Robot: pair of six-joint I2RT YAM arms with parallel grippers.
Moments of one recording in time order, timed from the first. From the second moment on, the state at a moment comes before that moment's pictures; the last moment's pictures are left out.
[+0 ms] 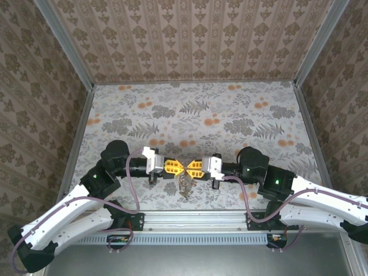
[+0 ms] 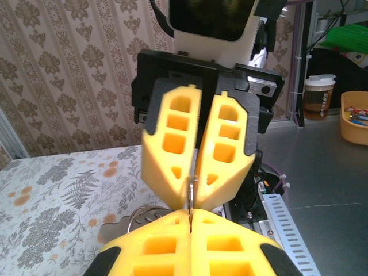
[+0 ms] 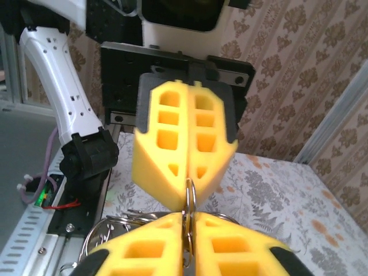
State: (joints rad) left arm -0.88 0.69 0.74 -0.14 0.78 0.20; right arm 1.10 0.84 0.78 -0.05 -0.23 -0.36
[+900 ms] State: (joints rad) left arm -1.01 0.83 0.97 -0.59 0.36 0.44; right arm 1.09 0.99 1.00 -0.40 -0.09 -0.47
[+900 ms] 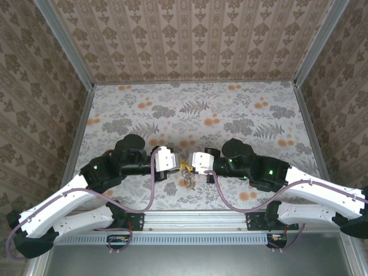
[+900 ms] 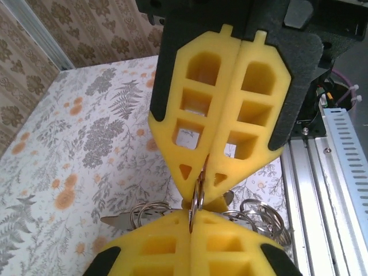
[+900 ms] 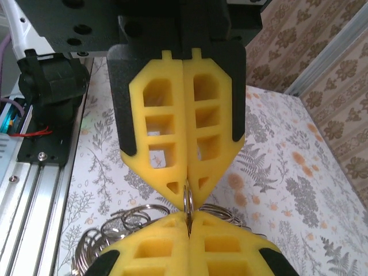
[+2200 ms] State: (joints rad) left arm -0.85 0.68 0.71 -0.02 0.85 0.14; right arm 1.09 0.91 0.94 -0.27 -0.28 -0.45
